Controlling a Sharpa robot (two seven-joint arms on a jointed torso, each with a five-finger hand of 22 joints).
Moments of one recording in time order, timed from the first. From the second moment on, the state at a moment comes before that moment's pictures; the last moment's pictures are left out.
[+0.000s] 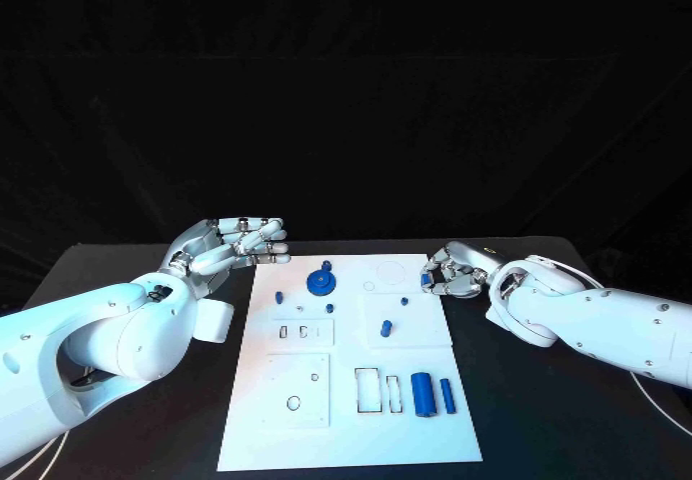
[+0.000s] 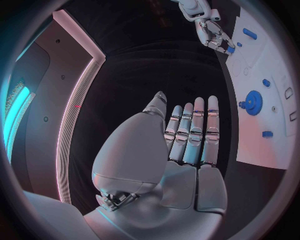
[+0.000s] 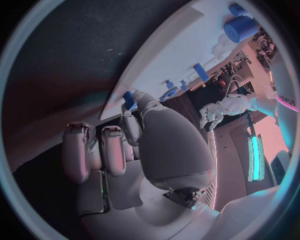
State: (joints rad) left arm 1.25 -0.98 0.02 1.75 -0.04 -0.41 0.33; left_hand 1.50 -0.02 0.03 0.23 0.11 0.93 0.21 0.14 0.07 1.01 0.17 0.11 0.07 1.02 0.13 0.19 0.15 0.17 0.85 0.26 0.40 0.16; right arm 1.24 -0.87 -0.11 1.32 -1.26 -0.38 0.02; right_hand 1.42 -0.10 0.16 0.10 0.32 1.04 0.13 0.10 0.14 1.36 0.04 1.21 1.27 1.46 -0.02 1.49 1.31 0.05 1.46 0.09 1.43 1.31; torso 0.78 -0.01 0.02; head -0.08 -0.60
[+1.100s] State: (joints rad) left arm 1.25 -0.99 0.02 1.75 -0.04 -0.41 0.33; left_hand 1.50 -0.02 0.03 0.22 0.11 0.93 0.21 0.13 0.07 1.00 0.17 0.10 0.07 1.02 0.13 0.19 0.16 0.17 0.85 0.26 0.40 0.16; right arm 1.24 -0.87 -0.11 1.32 -1.25 -0.41 0.03; right_hand 1.41 -0.10 0.22 0.09 0.30 1.13 0.10 0.16 0.14 1.38 0.01 1.22 1.28 1.47 -0.05 1.50 1.31 0.05 1.47 0.07 1.45 1.31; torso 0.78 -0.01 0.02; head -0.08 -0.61
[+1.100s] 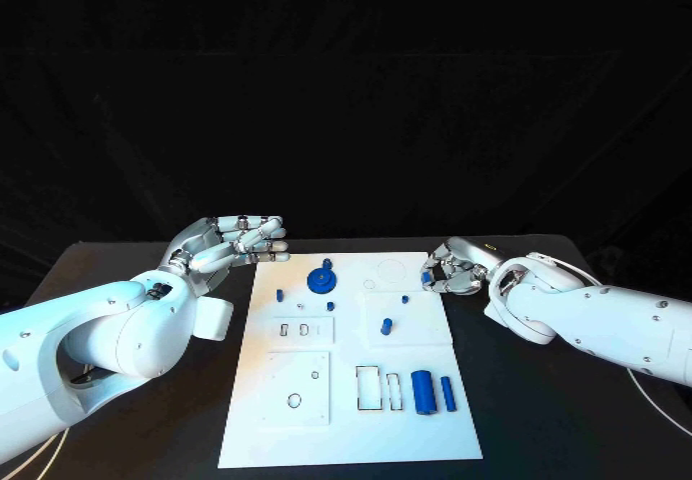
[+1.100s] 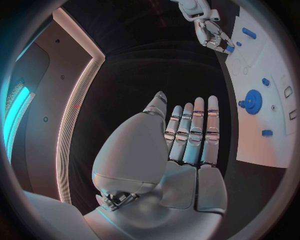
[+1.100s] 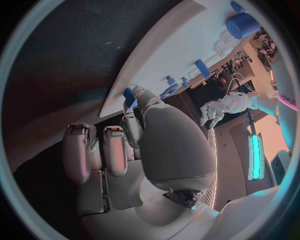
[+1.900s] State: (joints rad) left arm 1.25 -0.98 0.02 1.73 -0.04 -0.41 0.33; left_hand 1.50 -0.02 0.03 0.22 0.11 0.93 0.21 0.13 0.07 1.00 0.17 0.10 0.07 1.02 0.13 0.19 0.16 0.17 0.85 0.26 0.40 0.16; right arm 1.29 -0.81 -0.10 1.53 -1.23 -0.45 -0.04; right_hand 1.39 -0.08 0.23 0.09 0.28 1.12 0.10 0.16 0.14 1.39 0.01 1.24 1.30 1.46 -0.05 1.52 1.31 0.05 1.47 0.07 1.47 1.31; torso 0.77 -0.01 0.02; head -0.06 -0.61
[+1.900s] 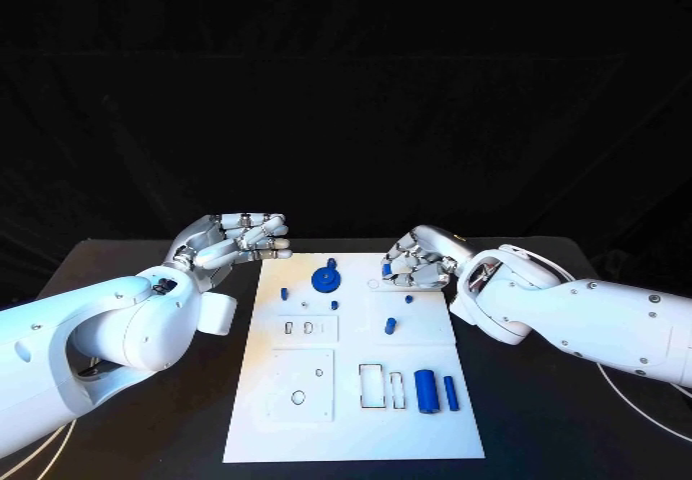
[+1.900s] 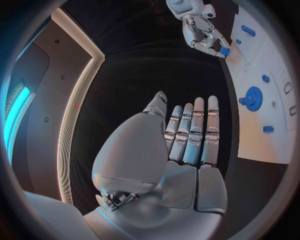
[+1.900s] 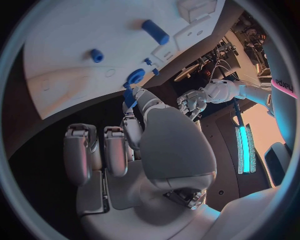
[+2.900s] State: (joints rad) left arm 1.25 -0.96 0.02 1.71 -0.04 -0.40 0.33; left_hand 1.50 -0.02 0.03 0.22 0.11 0.93 0.21 0.13 0.07 1.00 0.17 0.10 0.07 1.02 0.13 0.19 0.16 0.17 0.85 0.26 0.40 0.16; right arm 1.22 -0.55 -0.12 1.48 -1.46 -0.38 -0.14; right_hand 1.39 -0.08 0.24 0.09 0.28 1.12 0.10 0.16 0.14 1.39 0.01 1.24 1.30 1.46 -0.05 1.51 1.31 0.05 1.47 0.07 1.48 1.31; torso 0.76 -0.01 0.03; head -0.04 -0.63
